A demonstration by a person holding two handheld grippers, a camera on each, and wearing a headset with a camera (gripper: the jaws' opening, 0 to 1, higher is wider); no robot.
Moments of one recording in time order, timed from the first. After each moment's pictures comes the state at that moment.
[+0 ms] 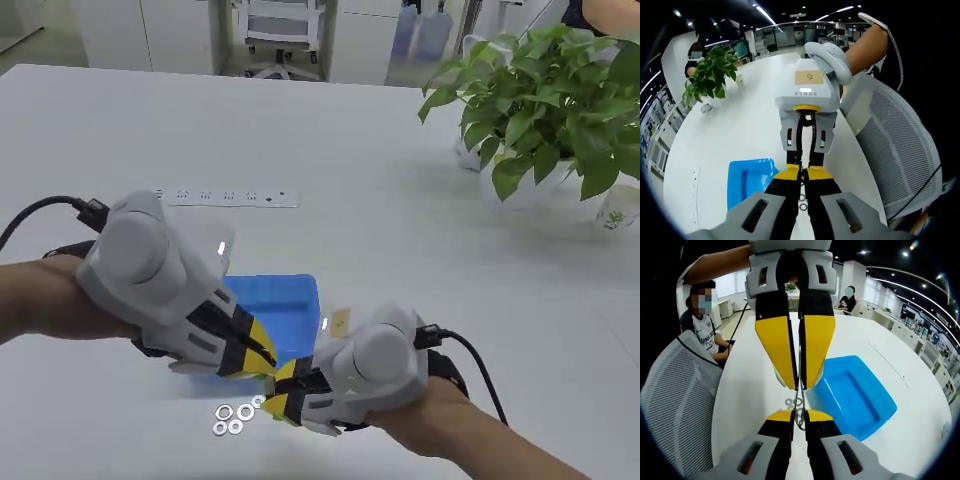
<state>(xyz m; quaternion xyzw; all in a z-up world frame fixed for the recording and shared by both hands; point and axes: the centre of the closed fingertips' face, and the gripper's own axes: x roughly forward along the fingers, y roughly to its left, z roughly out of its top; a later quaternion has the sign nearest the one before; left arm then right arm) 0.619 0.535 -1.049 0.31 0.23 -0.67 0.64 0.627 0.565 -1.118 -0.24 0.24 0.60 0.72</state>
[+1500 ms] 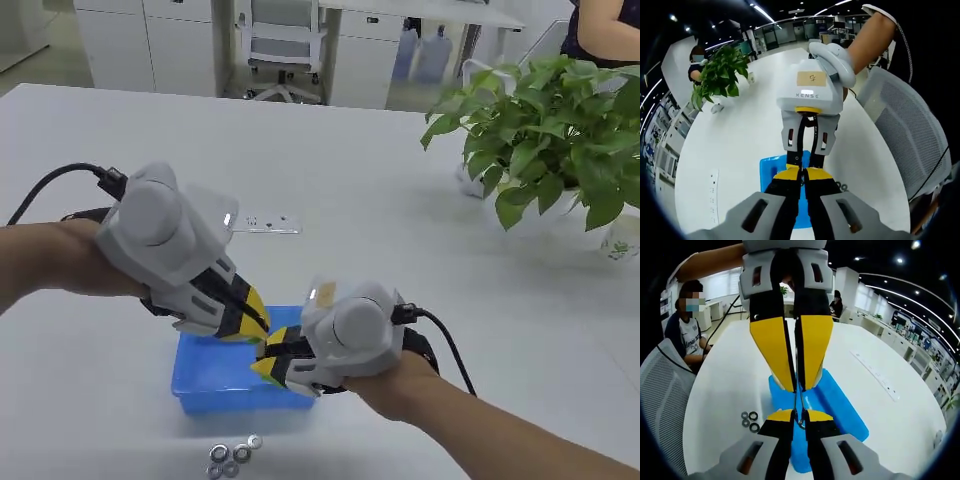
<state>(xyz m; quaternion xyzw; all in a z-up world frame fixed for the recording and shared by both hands) 0.692 0.547 -1.048 0.35 0.22 -0.65 0.64 0.708 0.581 -1.114 -0.25 0.20 0.57 0.75</state>
